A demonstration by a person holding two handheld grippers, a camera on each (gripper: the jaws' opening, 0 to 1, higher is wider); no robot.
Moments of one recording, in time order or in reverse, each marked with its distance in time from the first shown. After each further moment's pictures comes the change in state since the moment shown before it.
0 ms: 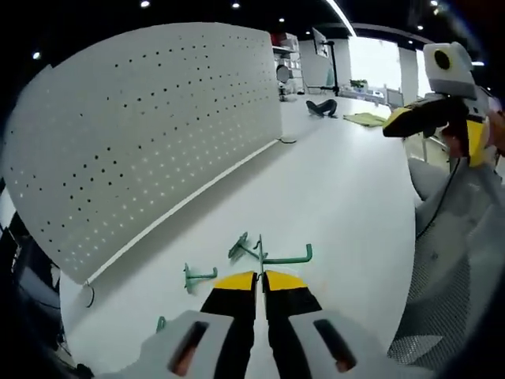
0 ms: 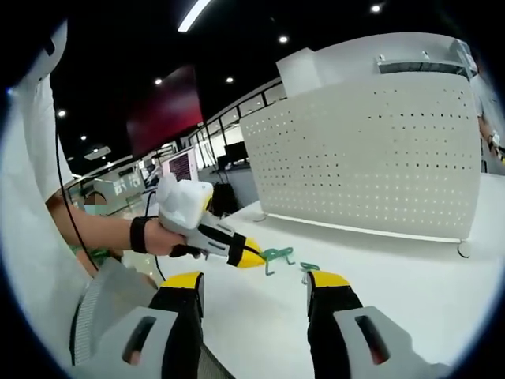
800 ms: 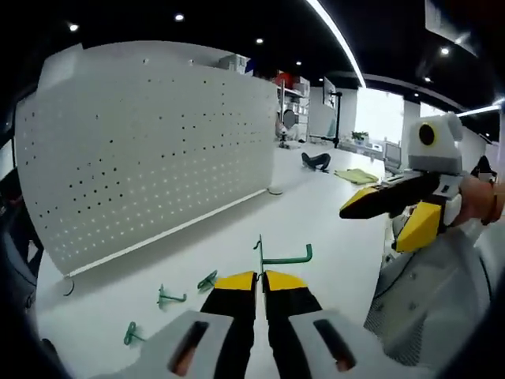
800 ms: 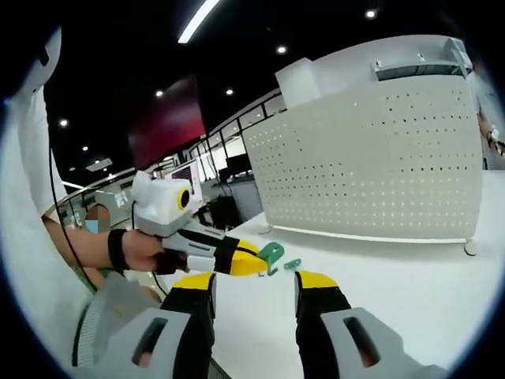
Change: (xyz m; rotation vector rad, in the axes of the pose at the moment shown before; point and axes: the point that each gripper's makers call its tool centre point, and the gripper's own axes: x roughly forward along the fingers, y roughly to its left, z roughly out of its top) left arm -0.036 -0.036 0.054 -0.161 -0.232 -0.065; right arm 0.010 0.012 0.012 0.034 -0.082 0.006
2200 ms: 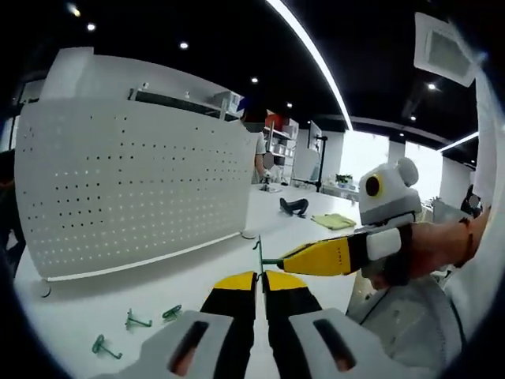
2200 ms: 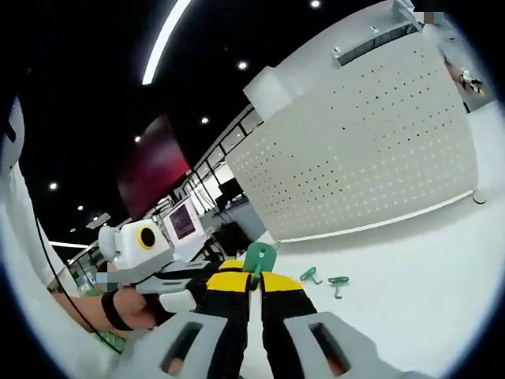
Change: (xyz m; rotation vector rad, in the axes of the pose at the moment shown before) left arm -0.013 -0.043 0.043 -0.076 -0.218 -0.091; right arm 0.009 -0.004 0.021 0.294 -0.106 -0.020
